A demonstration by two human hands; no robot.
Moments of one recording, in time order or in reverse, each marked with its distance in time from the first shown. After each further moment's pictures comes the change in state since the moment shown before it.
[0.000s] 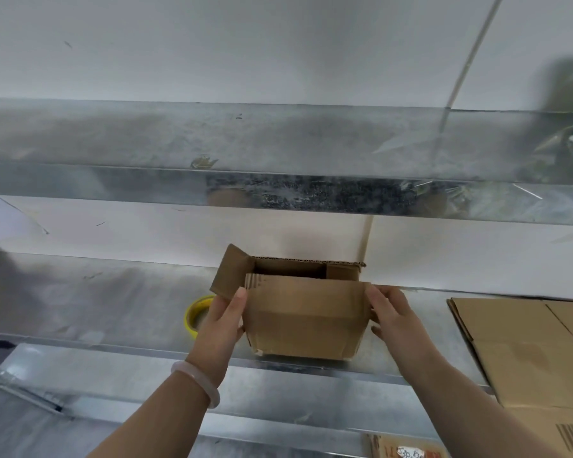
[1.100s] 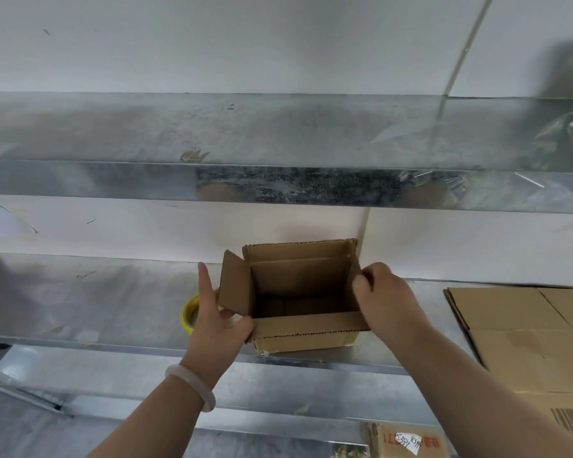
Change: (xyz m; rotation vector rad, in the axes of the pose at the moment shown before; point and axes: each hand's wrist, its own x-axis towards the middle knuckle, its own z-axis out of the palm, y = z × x) left_hand 0.003 -0.008 -0.011 0.376 -0.052 0.200; right_hand 0.011 -0.027 0.008 -0.600 0.084 -0.139
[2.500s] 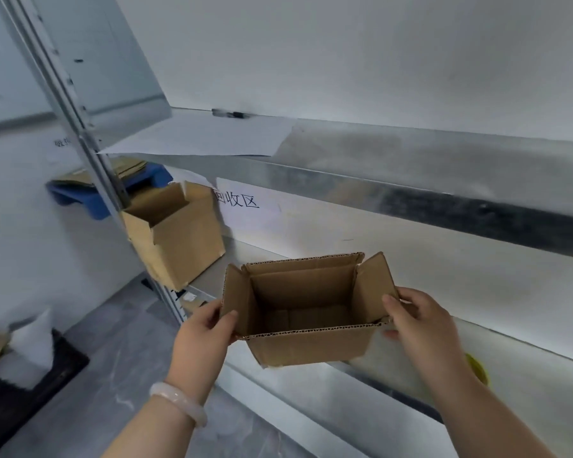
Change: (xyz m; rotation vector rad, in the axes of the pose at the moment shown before) left_hand -0.039 -0.024 -0.402 0.006 0.599 -0.133; right_hand -0.064 -0.300 0.241 0.568 -0.138 -0.256
